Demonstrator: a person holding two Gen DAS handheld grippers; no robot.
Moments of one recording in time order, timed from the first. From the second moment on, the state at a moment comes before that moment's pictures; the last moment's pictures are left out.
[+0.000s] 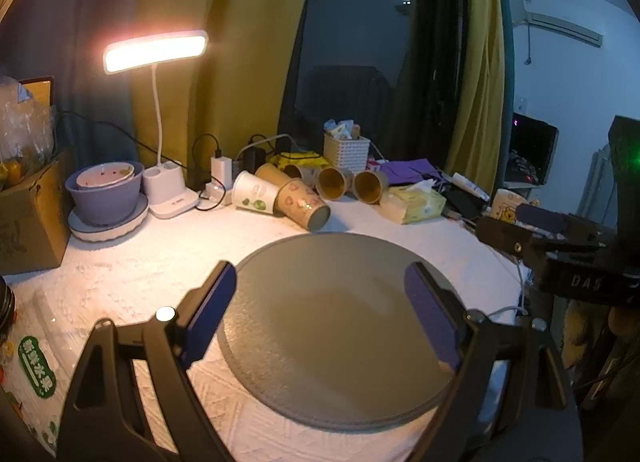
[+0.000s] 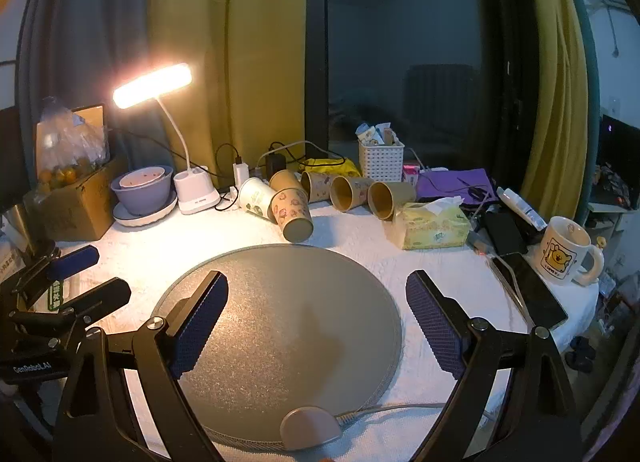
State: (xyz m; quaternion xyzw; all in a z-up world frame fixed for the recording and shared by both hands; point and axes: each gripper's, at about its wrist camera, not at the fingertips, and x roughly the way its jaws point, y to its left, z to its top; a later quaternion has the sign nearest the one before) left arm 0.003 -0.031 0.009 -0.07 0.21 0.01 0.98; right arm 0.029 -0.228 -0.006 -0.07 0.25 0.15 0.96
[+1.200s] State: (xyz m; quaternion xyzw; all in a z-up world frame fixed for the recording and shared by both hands) left arm 0.007 -0.041 0.012 -0.07 0.21 0.01 0.97; right arm 0.026 -0.232 -0.008 -0.07 0.25 0.14 0.96
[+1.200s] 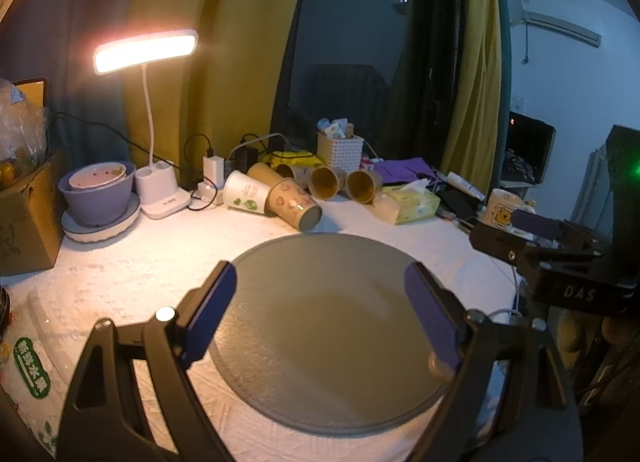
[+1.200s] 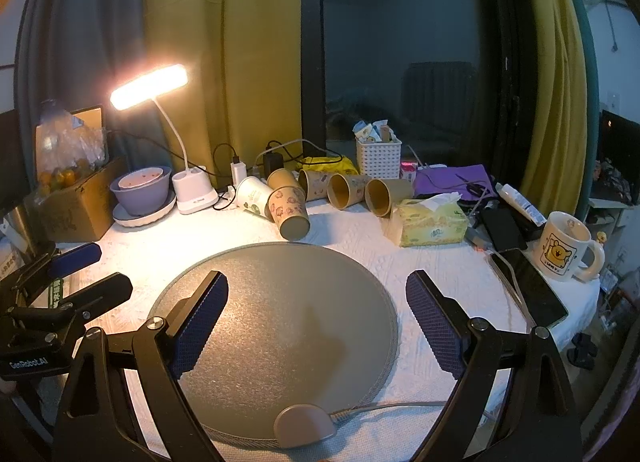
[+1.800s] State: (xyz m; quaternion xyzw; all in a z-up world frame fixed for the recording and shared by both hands) left arm 0.009 -0.041 0.011 -0.08 0.21 0.00 0.97; right arm 0.028 -0.233 -0.010 -0.07 0.25 0.14 0.96
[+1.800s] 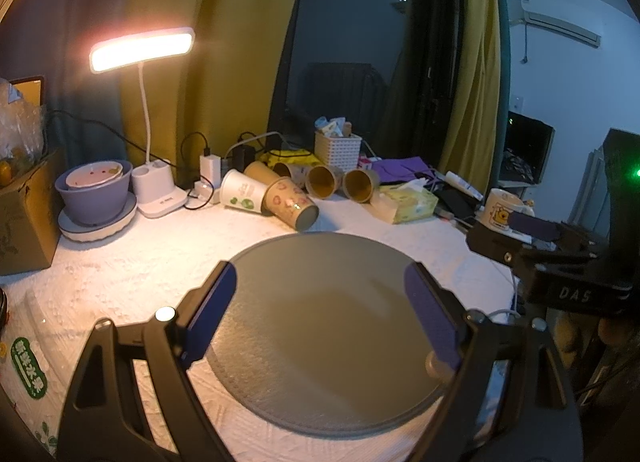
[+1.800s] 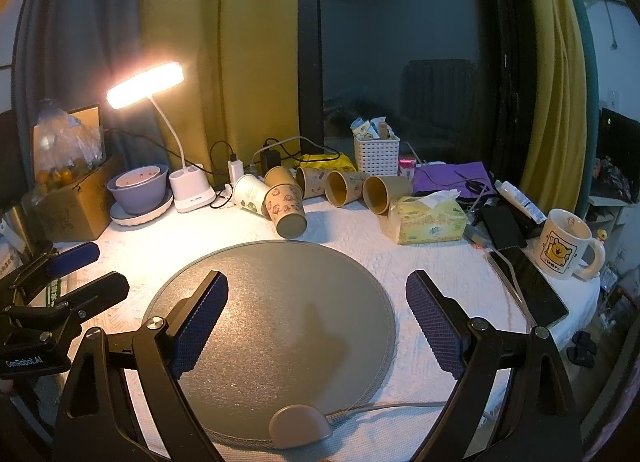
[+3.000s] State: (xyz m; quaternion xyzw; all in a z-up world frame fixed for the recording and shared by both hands) left arm 0.127 -0.050 -0.007 -0.08 0.31 -0.01 0.95; right arm 0.118 -0.262 -0.036 -0.07 0.29 0.14 0.94
